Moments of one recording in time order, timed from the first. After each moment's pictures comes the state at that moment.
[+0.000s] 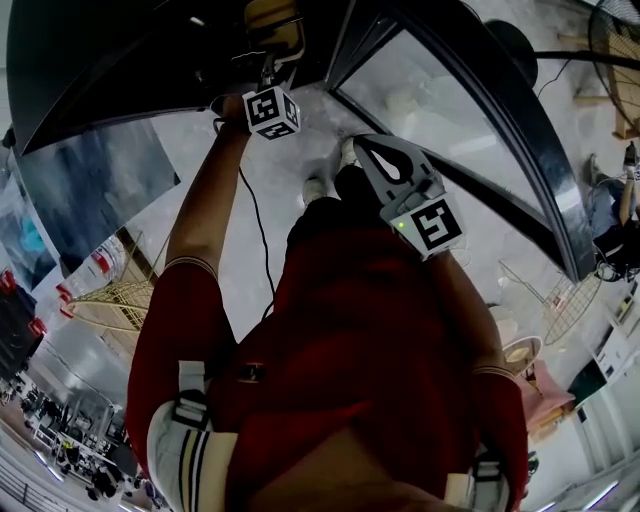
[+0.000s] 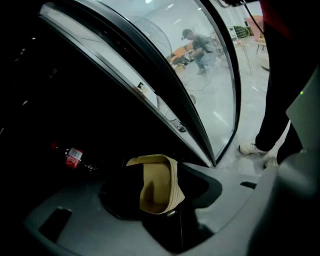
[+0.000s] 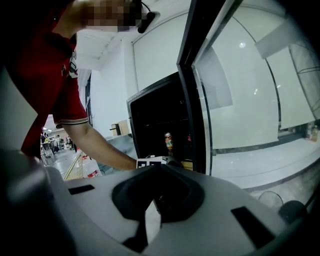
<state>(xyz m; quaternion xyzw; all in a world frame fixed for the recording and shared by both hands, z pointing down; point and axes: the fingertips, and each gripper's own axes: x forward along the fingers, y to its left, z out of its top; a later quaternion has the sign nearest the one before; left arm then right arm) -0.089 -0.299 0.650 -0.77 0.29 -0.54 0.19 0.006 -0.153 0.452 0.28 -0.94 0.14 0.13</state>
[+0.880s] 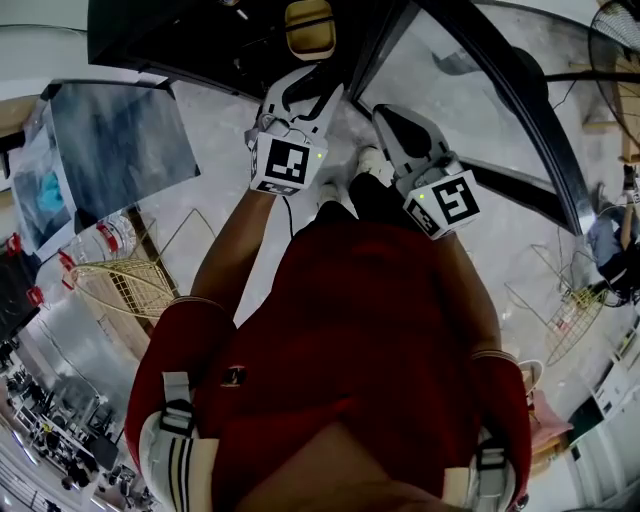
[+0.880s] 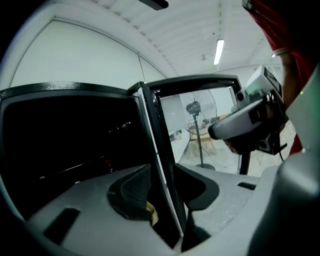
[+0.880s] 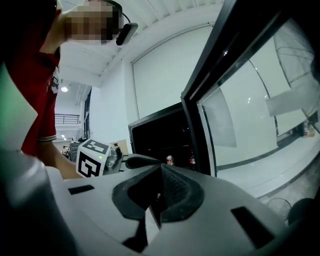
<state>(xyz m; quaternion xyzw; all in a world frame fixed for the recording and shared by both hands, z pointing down) -0.063 -0.189 0.413 -0.87 0.46 -0.18 0.04 -0.004 -0.145 0.375 0.31 -0.94 0.12 0.04</state>
